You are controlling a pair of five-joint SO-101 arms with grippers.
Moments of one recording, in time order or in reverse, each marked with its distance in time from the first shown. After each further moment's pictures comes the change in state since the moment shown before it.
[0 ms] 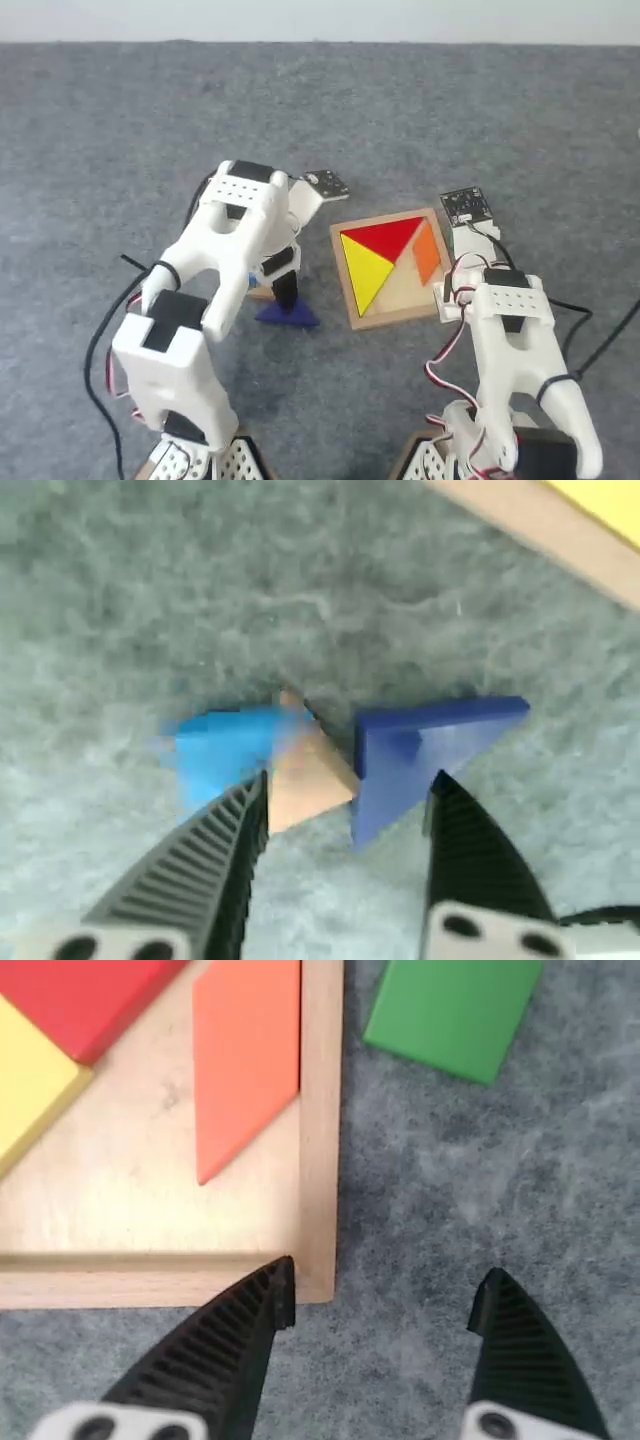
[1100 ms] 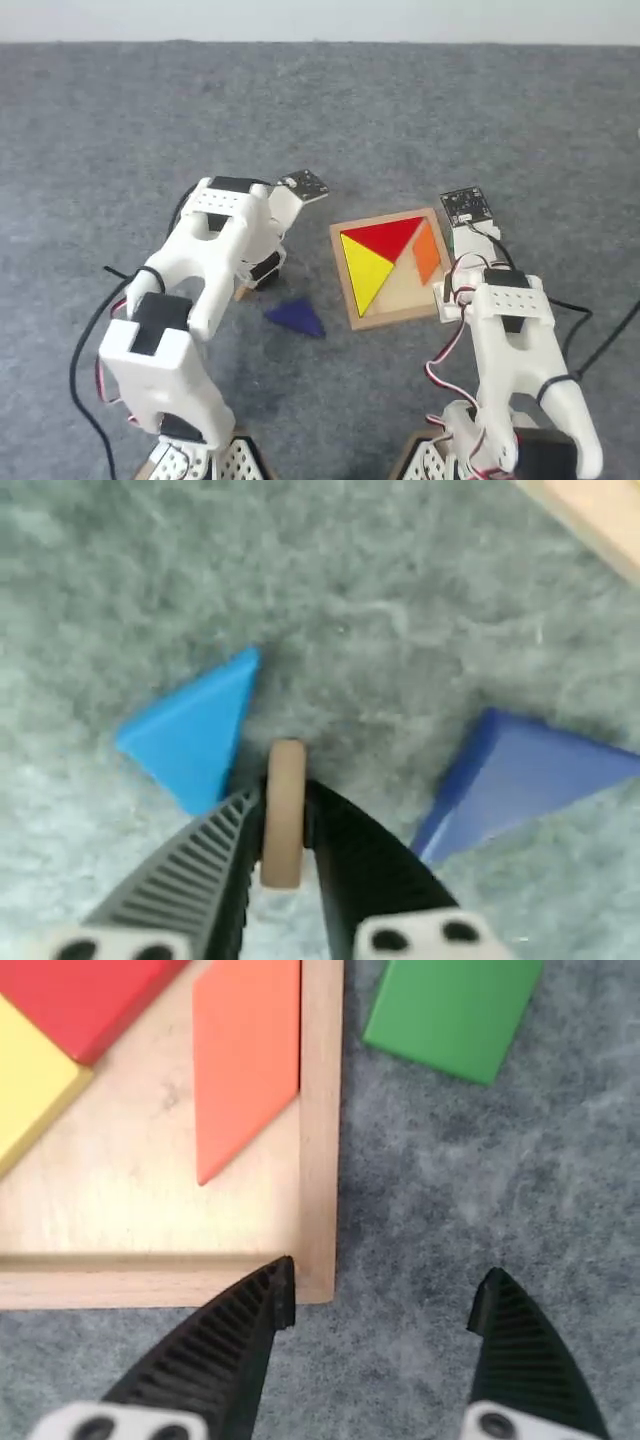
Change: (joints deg) left arm -5.3 -1.5 8.0 -11.1 -0.5; right arm 0.0 0.0 0.0 0.0 0.0
